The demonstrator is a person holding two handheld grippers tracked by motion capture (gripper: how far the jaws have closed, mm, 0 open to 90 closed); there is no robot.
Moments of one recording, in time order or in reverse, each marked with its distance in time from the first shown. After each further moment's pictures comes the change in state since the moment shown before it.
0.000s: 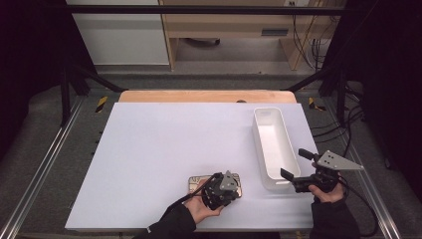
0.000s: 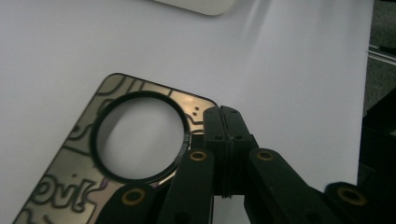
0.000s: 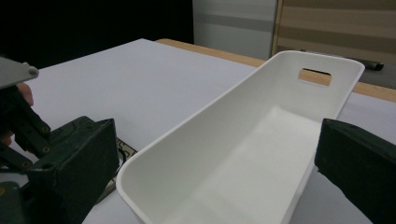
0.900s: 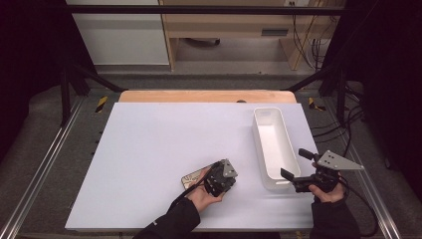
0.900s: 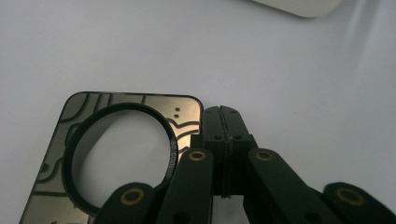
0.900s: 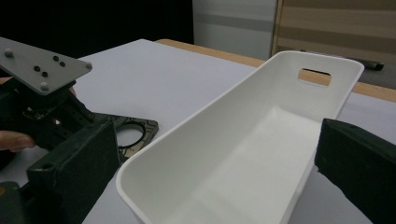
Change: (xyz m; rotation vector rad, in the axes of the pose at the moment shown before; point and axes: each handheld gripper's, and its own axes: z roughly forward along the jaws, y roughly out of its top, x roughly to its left) left arm 0.036 0.005 0.019 0.013 0.161 -0.083; right arm 0.000 0.000 0.000 -0.001 0.000 0.002
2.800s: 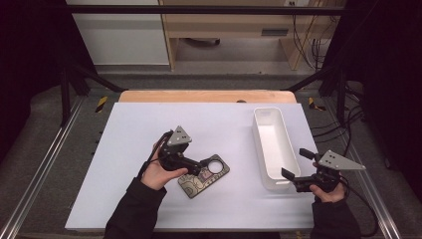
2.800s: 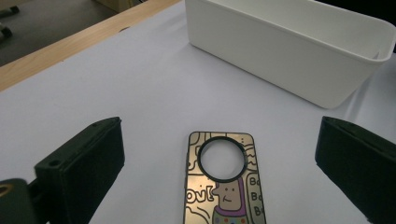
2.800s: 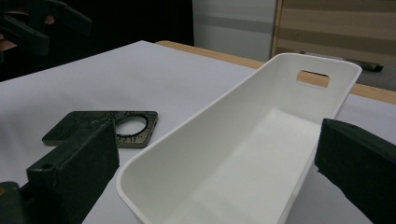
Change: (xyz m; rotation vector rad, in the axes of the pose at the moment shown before) left arm 0.076 0.002 -0.128 -0.236 0.059 -0.139; right arm -0.001 0.001 -0.002 -0.005 0.001 0.002
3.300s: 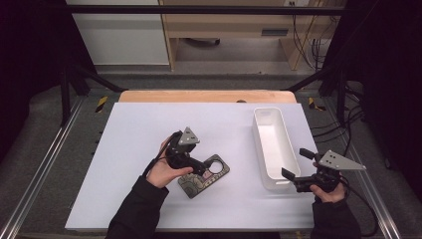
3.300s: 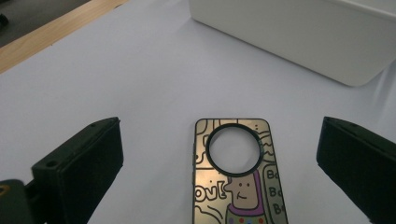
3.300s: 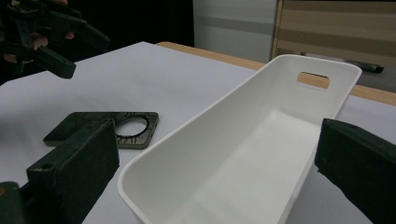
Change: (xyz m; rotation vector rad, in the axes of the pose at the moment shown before) left arm 0.001 -0.005 0.029 0.087 0.017 0.036; right arm 0.000 0.001 -0.001 -0.006 0.003 -0.001
